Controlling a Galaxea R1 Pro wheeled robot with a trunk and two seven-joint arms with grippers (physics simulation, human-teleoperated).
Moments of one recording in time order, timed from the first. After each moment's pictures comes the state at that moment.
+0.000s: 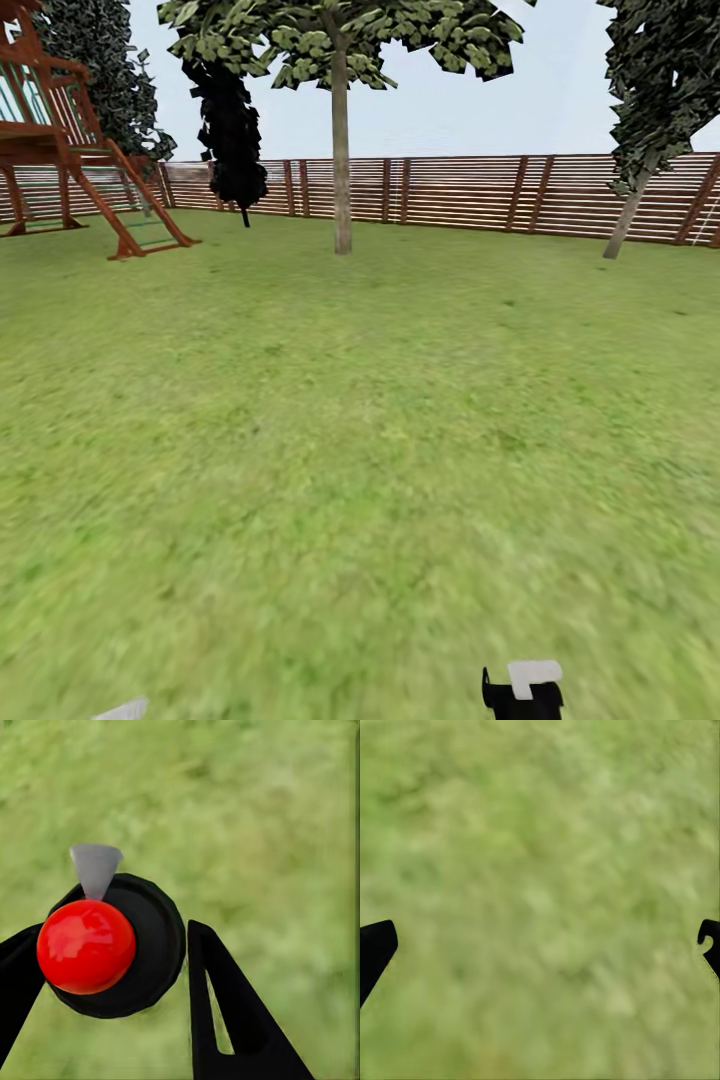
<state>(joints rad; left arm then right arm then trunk) -0.33 0.20 -0.05 -0.09 0.35 -0.52 0.11 -0.44 -0.01 0.25 -0.04 -0.06 -0.49 -0.32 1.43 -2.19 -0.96</state>
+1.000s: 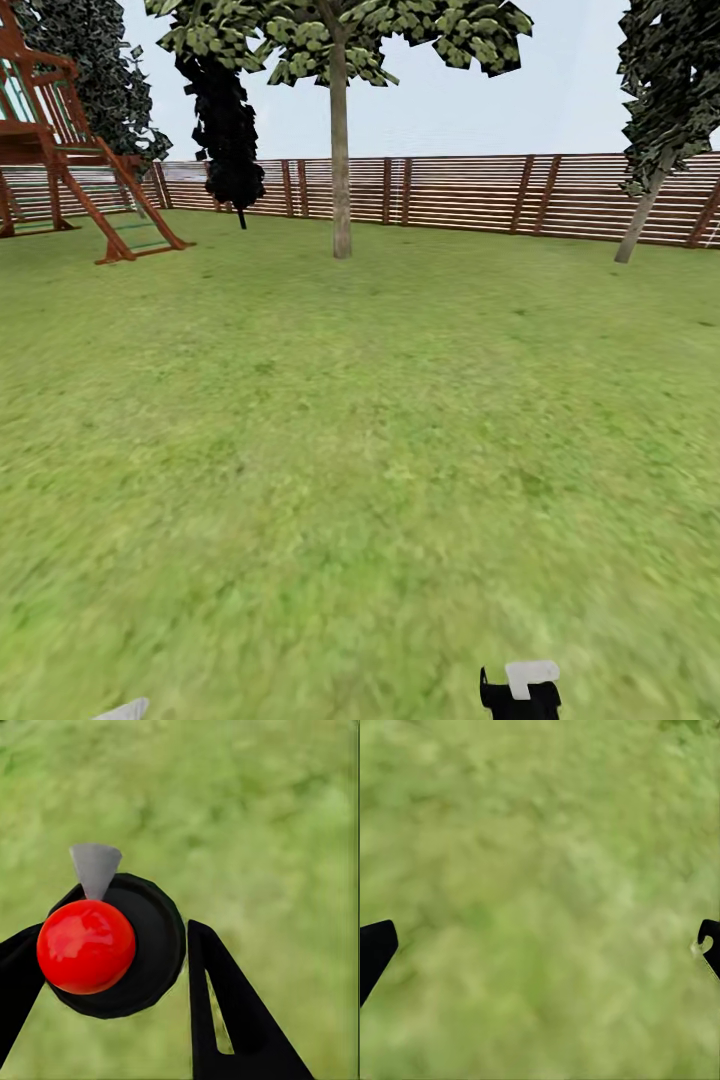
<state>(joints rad) -0.33 0.20 -0.05 -0.09 0.35 -0.52 0.11 -0.44 -0.01 0.25 -0.04 -0.06 -0.49 -0.31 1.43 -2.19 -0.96</state>
